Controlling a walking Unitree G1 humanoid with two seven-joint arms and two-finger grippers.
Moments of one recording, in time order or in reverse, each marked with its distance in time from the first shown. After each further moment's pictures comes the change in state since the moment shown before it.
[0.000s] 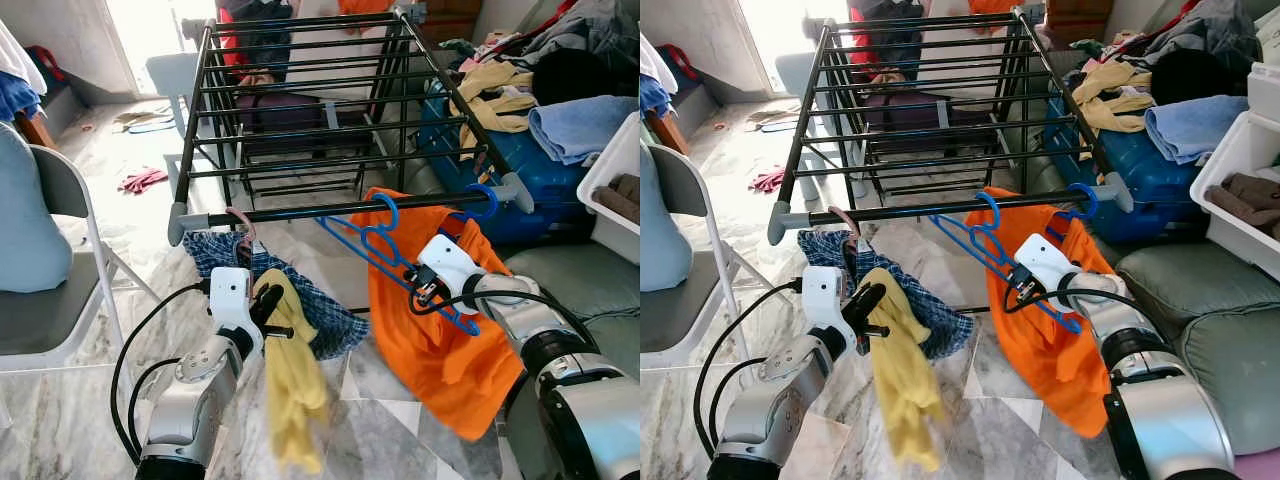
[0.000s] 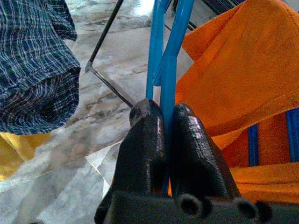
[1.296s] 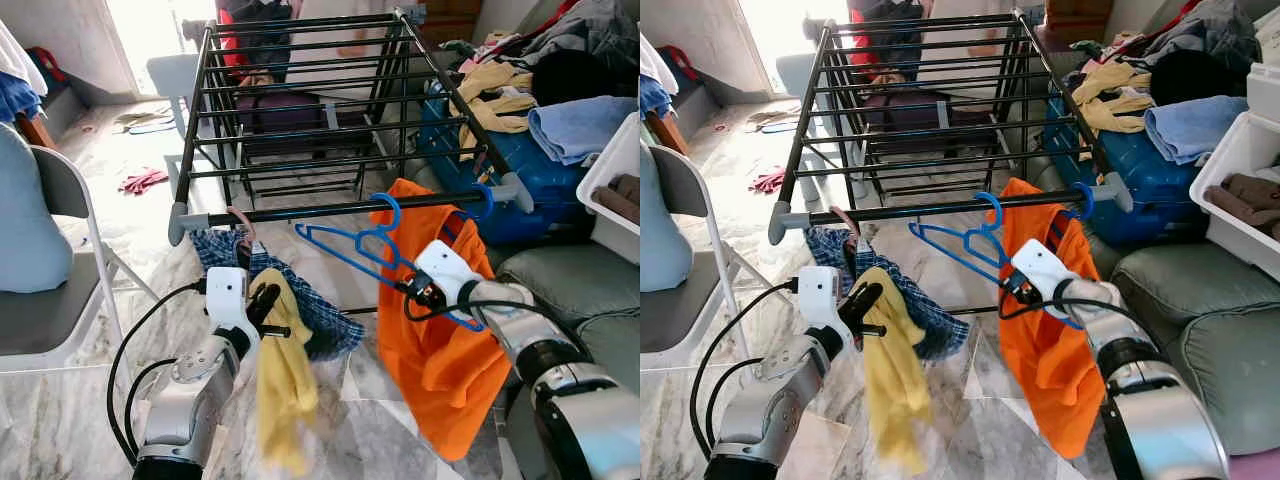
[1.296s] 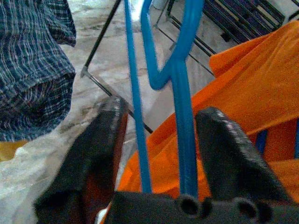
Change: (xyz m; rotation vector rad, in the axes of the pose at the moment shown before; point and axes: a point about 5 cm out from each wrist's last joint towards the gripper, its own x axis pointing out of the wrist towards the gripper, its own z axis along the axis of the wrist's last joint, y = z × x) left arm -0.002 0.003 0.000 -0.003 -0.002 0.006; right arm 0.003 0.006 0.000 0.004 -0.030 -0.029
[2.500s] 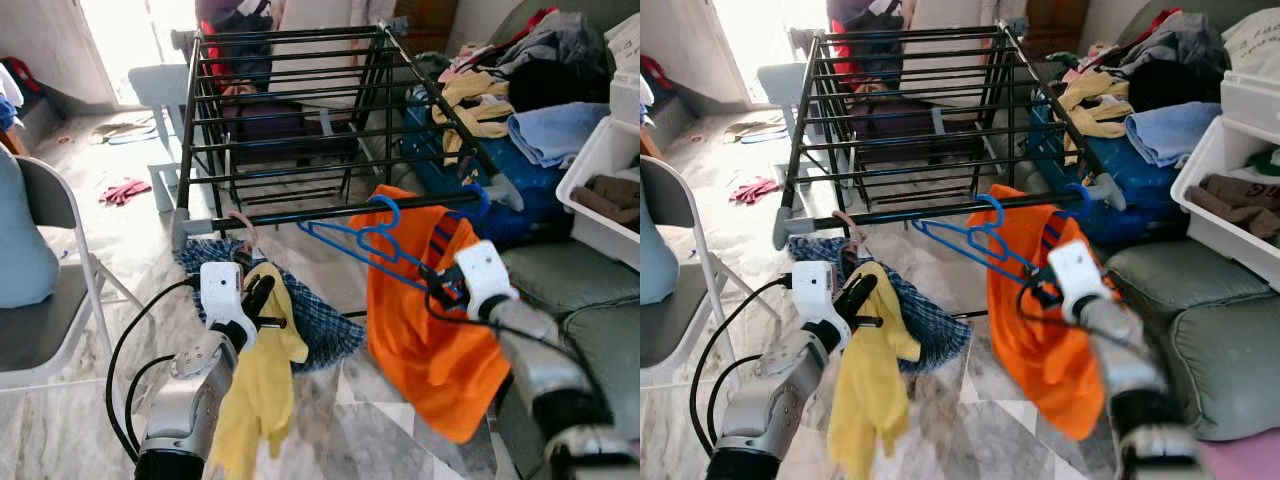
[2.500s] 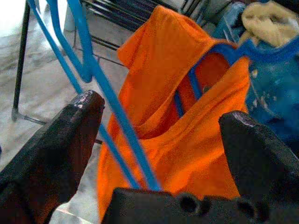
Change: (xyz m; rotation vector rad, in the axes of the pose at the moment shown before) left arm 0.004 0.006 0.005 -0.008 -0.054 0.025; right arm -0.027 -0.010 -0.013 0.169 -0.115 -0.337
